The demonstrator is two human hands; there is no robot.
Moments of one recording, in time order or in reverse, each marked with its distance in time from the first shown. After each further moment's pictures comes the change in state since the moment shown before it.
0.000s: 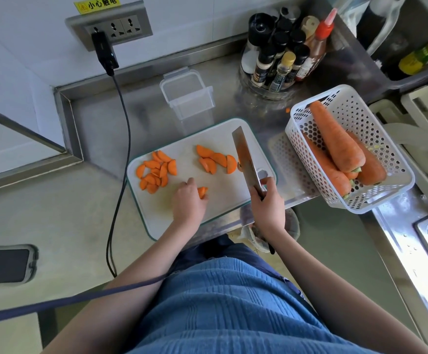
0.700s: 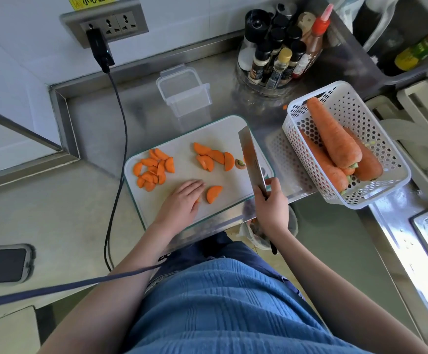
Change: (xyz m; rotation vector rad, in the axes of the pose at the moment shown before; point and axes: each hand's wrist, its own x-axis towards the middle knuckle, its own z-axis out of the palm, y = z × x) left_hand 0.002 -0.049 0.009 -0.008 -0.116 0.629; right_hand -0.005 0.007 -0.010 0.010 0.036 0.053
